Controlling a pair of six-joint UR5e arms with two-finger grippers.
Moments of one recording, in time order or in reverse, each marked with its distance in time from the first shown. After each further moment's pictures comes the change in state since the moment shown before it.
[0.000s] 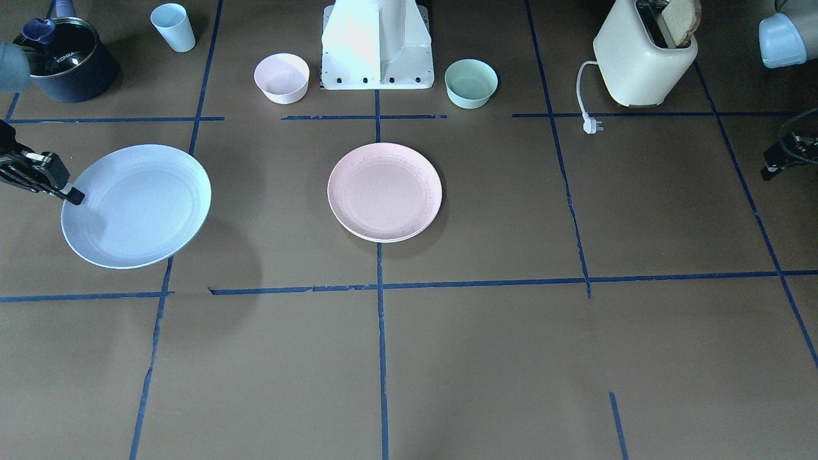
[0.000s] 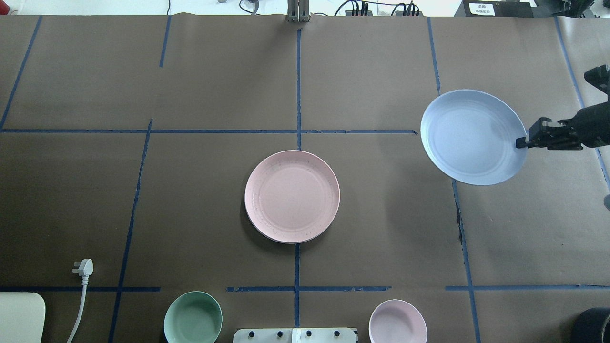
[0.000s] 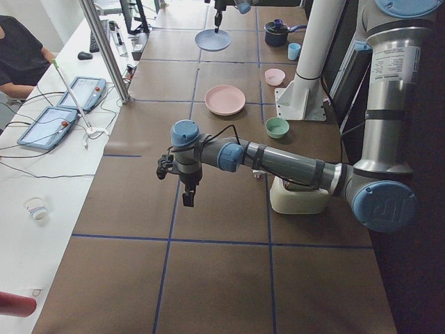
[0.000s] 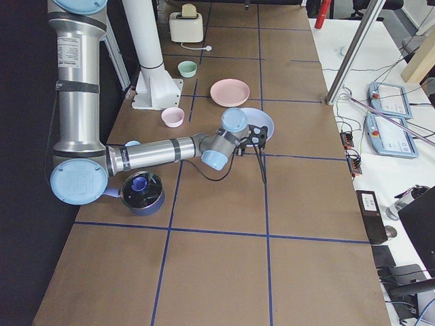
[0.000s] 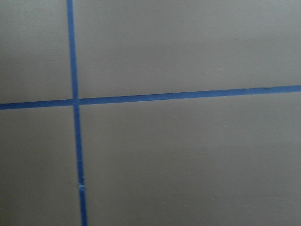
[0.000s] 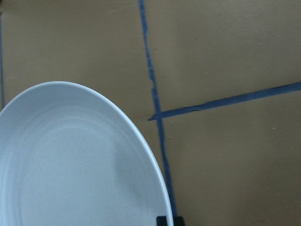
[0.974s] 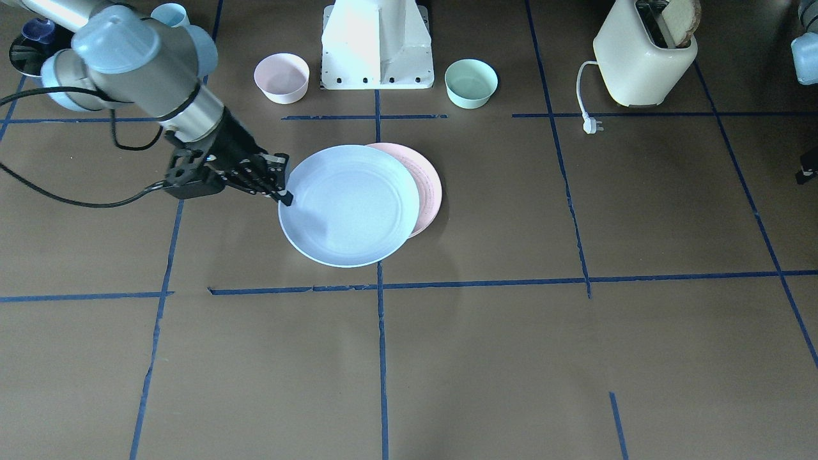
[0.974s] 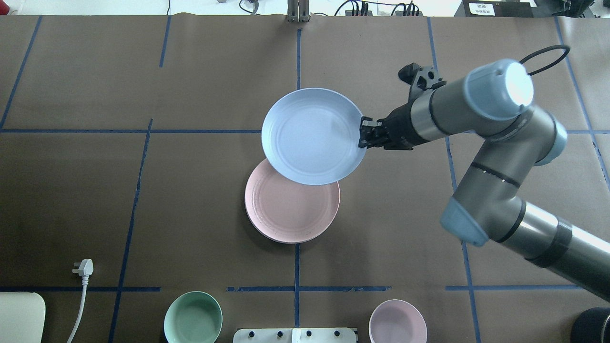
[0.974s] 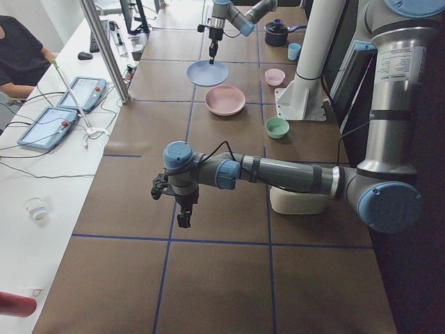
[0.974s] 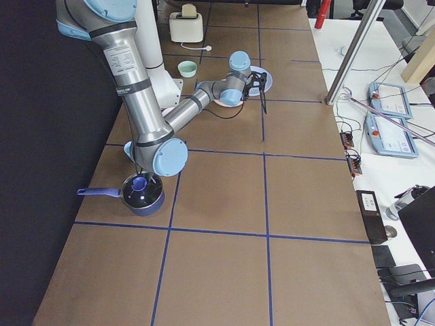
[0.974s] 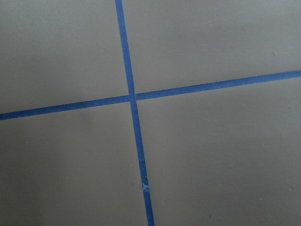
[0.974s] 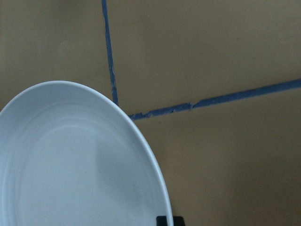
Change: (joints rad) left arm -0.053 -0.005 0.092 -0.008 -0.005 0.133; right arm -0.426 0.430 0.019 -0.337 -0.388 0.196
